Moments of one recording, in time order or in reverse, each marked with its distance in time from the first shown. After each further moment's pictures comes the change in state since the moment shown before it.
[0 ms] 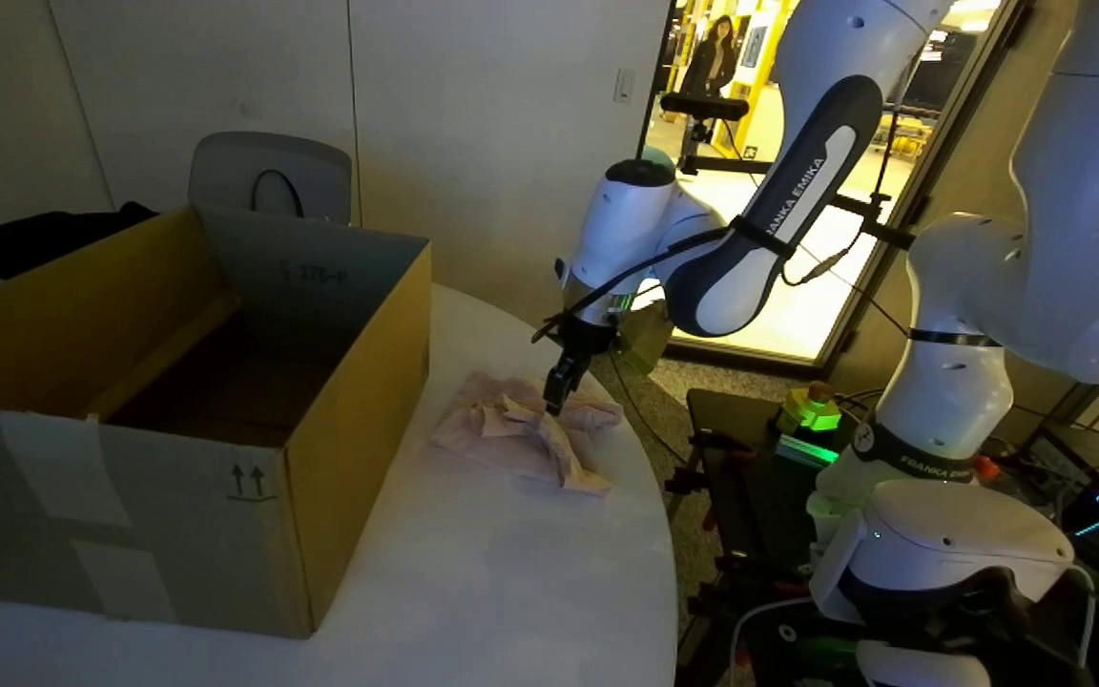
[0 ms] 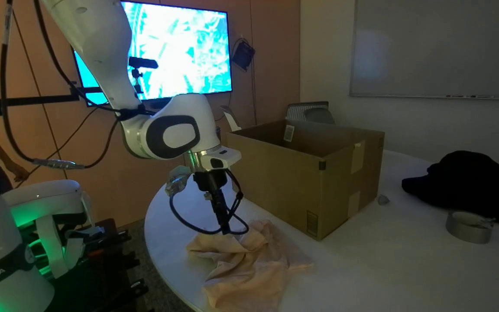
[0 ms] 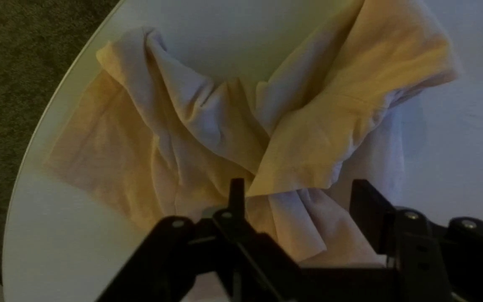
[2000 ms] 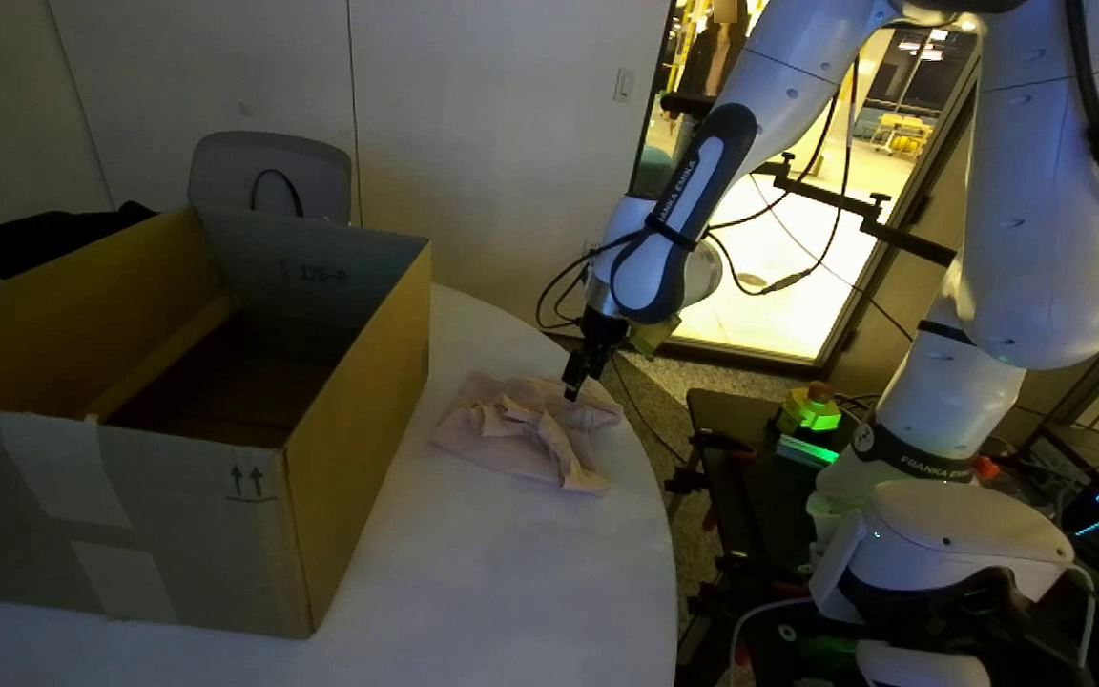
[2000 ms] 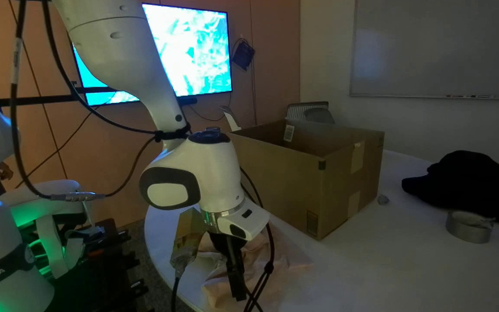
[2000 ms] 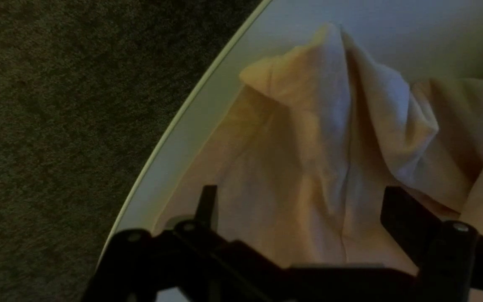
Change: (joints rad) arm -0.625 0.211 0.360 0.059 0.578 0.137 -0.720
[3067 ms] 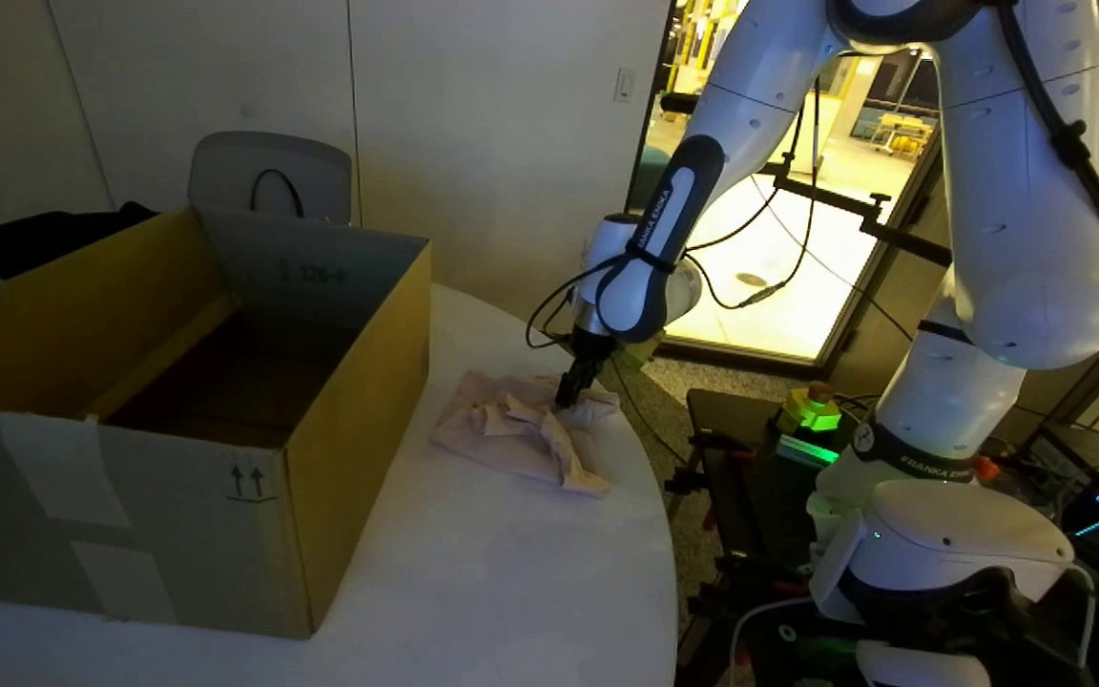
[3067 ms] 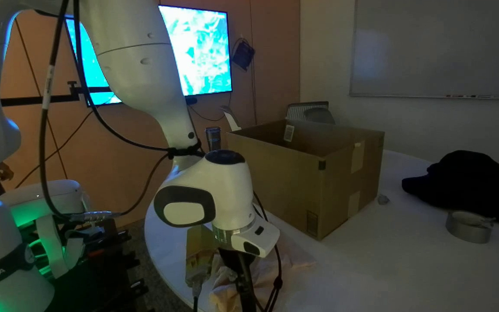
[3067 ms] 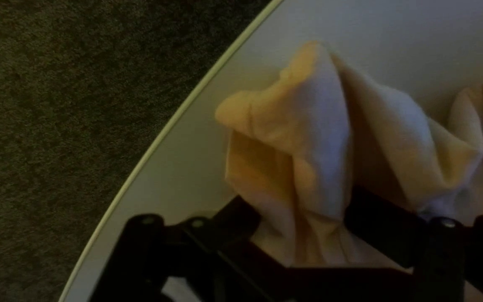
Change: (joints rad) arm -0.005 0.141 -0.015 0.098 -0.077 0.000 -0.015
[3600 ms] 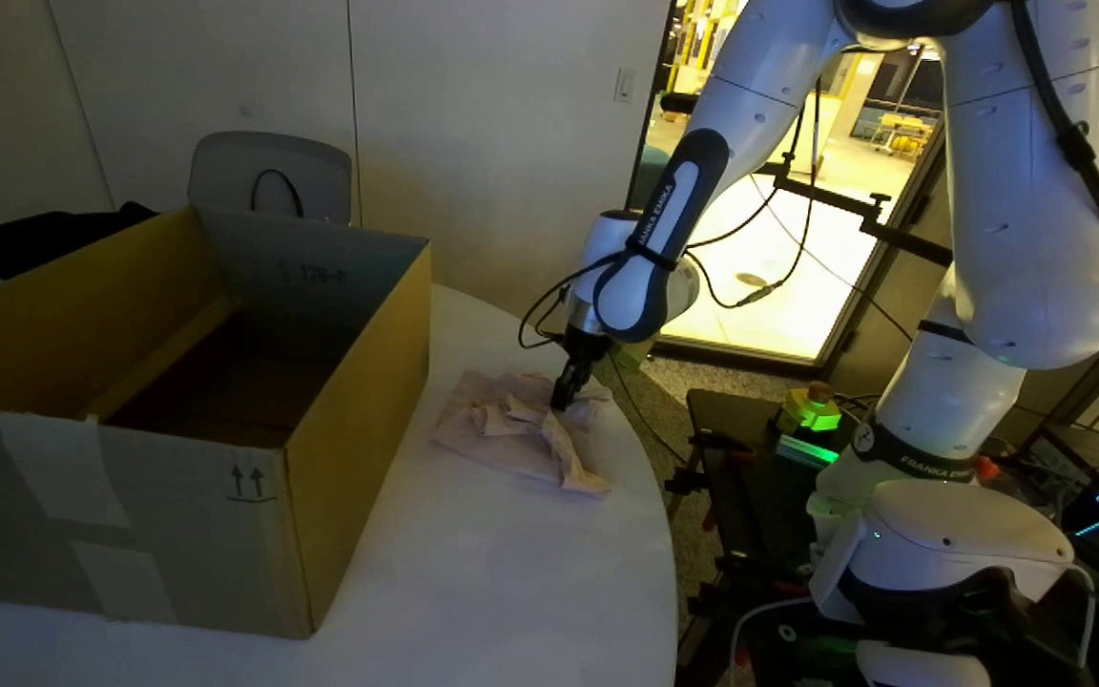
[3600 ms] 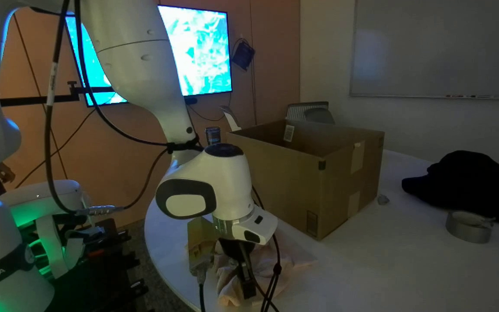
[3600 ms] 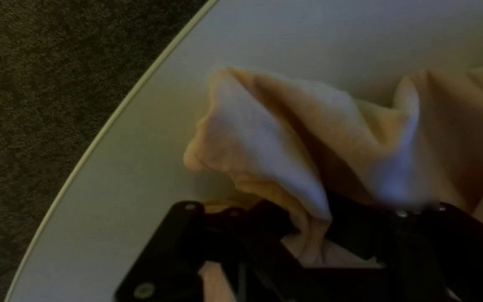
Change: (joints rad) arm -0.001 -0.022 0.041 -0.006 -0.002 0.000 -0.011
